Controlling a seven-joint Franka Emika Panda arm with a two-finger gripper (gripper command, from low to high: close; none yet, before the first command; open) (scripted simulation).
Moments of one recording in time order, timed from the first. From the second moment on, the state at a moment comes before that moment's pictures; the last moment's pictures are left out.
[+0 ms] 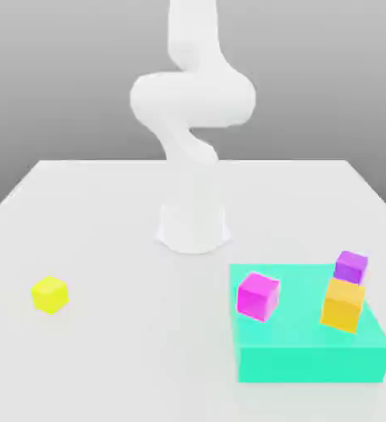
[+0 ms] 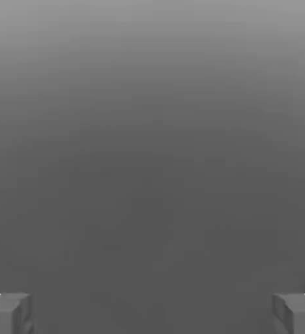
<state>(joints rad) -0.08 -0.72 0.00 -2.35 0.00 2.35 0.91</state>
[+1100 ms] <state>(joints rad) -0.79 0.28 -0.03 -2.79 0.11 3.07 1.93</state>
